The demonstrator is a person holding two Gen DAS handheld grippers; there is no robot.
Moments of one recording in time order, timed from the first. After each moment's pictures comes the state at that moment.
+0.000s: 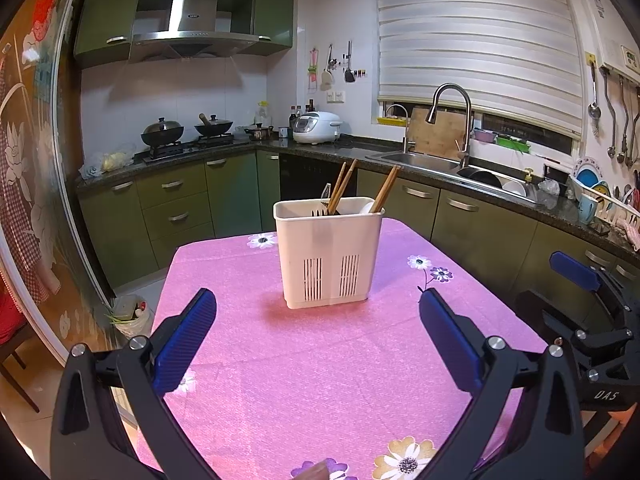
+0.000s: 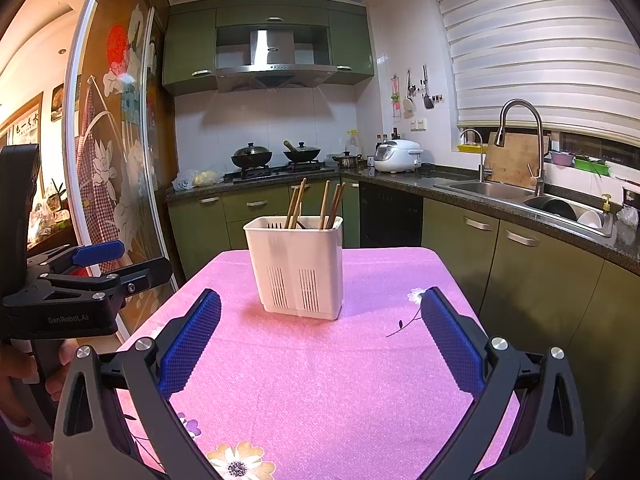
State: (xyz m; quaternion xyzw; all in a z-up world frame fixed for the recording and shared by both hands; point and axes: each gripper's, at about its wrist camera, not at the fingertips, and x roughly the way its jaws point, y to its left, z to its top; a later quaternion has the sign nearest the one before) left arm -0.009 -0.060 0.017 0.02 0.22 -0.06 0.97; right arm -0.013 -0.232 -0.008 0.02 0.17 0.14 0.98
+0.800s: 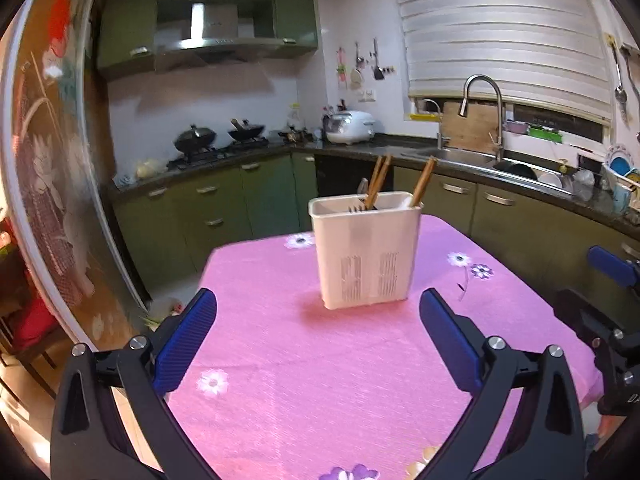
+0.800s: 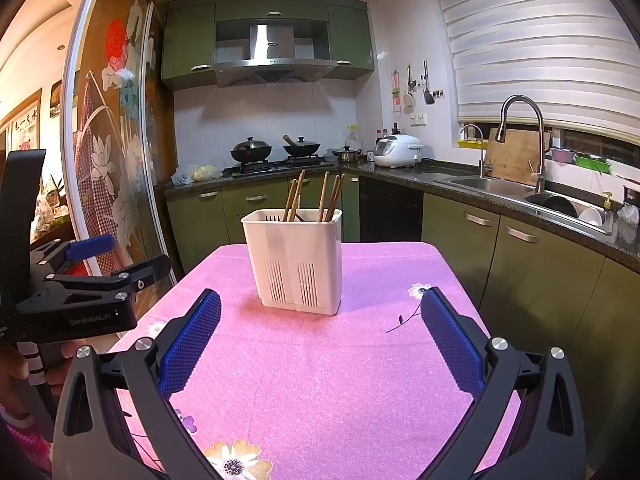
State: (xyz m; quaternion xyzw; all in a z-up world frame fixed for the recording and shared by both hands) left arm -0.001 -0.063 0.004 0.04 0.22 0.00 0.97; right arm -0.008 -0.230 -0.015 0.02 0.17 0.14 0.97
